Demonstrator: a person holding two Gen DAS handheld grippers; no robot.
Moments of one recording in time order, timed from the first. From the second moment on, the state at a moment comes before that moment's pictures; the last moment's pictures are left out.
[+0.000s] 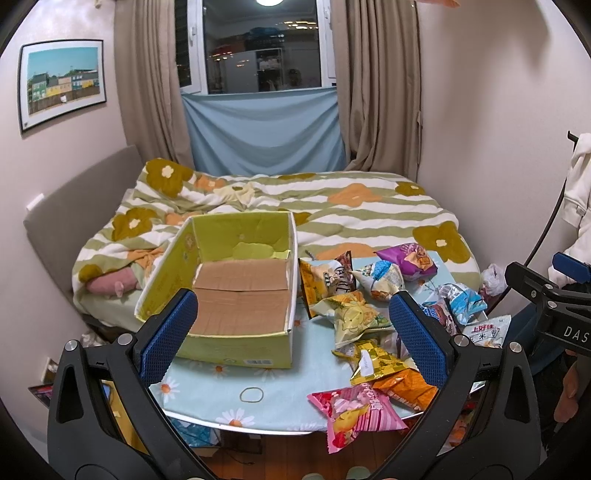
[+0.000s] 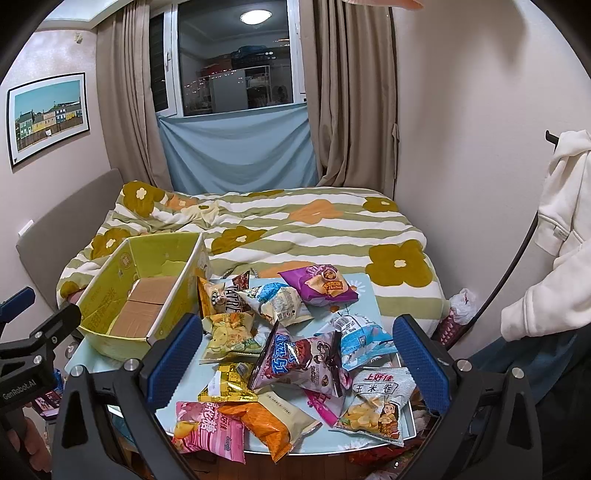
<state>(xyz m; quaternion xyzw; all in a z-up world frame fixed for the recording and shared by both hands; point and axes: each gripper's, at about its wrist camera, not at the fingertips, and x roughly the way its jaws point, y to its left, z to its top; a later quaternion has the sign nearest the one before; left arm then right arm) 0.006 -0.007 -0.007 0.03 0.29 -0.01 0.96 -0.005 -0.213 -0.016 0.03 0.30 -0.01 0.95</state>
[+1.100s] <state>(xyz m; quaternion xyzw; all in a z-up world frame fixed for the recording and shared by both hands) 0.009 -0.012 -0.009 0.03 0.29 -0.01 0.96 -0.007 -0.206 -0.017 0.03 0.31 -0.01 0.95</state>
